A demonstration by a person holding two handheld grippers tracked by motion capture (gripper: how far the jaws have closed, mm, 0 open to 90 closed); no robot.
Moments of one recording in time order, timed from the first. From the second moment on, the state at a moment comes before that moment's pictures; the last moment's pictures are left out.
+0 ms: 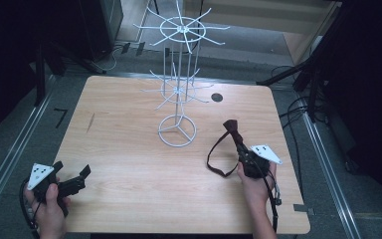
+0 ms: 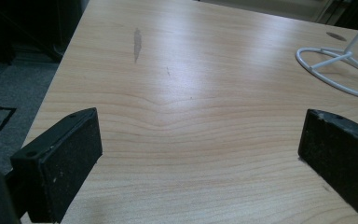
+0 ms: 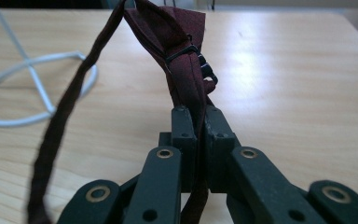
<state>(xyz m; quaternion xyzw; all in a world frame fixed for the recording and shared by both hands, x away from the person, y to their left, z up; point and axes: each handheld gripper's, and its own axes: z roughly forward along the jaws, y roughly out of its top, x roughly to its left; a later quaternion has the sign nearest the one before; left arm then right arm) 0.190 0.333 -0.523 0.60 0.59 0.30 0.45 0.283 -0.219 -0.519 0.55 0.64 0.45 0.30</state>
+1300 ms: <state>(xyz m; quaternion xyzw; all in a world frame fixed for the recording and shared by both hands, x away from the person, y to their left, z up) 0.191 0.334 -0.523 0.60 0.59 0.29 0.45 0.303 -0.160 -0.435 0.49 0.62 0.53 0.33</state>
